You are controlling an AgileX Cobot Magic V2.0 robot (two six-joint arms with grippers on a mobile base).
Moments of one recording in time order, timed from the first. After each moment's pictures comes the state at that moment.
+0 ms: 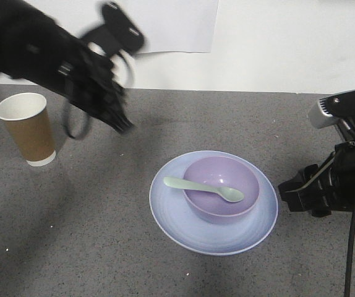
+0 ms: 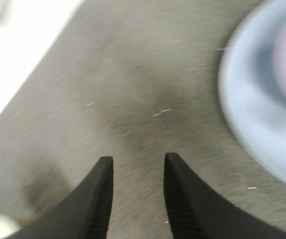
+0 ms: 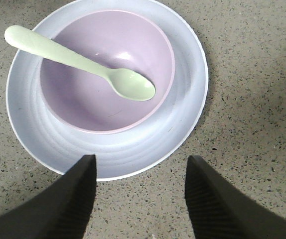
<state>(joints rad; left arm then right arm) -0.53 1.62 -1.61 0.24 0.95 0.22 0.27 1.09 -0.95 0.23 0.88 -0.19</state>
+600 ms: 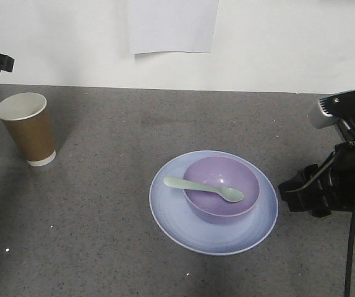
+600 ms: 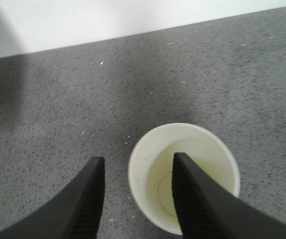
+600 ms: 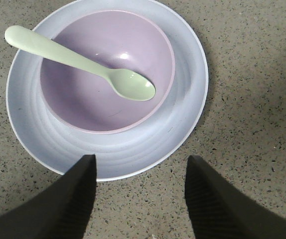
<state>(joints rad) 0.04 1.62 -1.61 -0.02 0.85 0.15 0.27 1.09 -0.95 0.23 0.88 -0.19</state>
